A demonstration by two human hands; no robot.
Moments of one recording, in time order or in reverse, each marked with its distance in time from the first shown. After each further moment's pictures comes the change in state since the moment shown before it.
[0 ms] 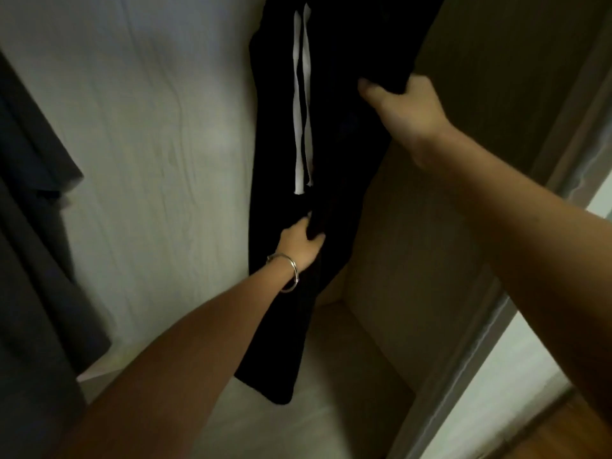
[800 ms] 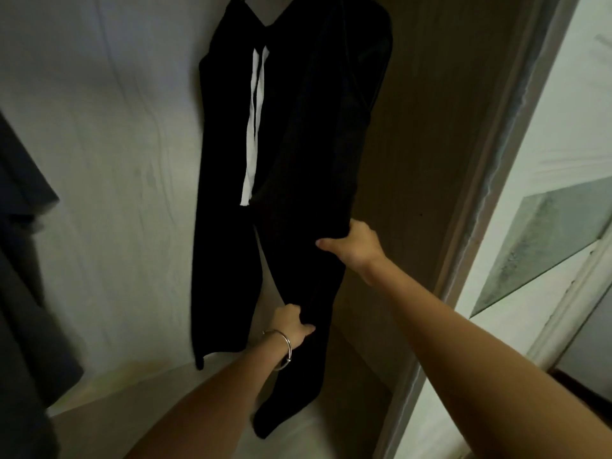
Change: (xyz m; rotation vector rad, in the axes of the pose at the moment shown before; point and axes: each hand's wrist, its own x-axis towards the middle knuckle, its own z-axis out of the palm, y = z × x) left_hand -0.069 -0.052 0.057 0.370 -0.239 -0.169; right_hand -0.092 0.065 0.040 -0.075 -0.082 0.425
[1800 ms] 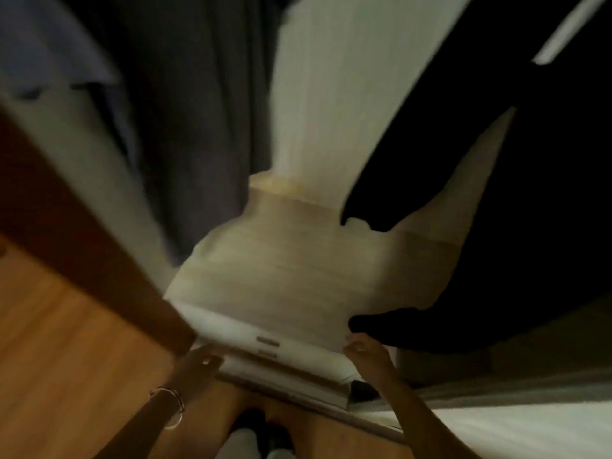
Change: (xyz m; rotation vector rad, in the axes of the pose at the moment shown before) left_hand -0.362 -0.226 0.103 -0.486 0.178 -0.944; right_hand -0.155 0.263 0.186 -0.321 -0.901 0.355
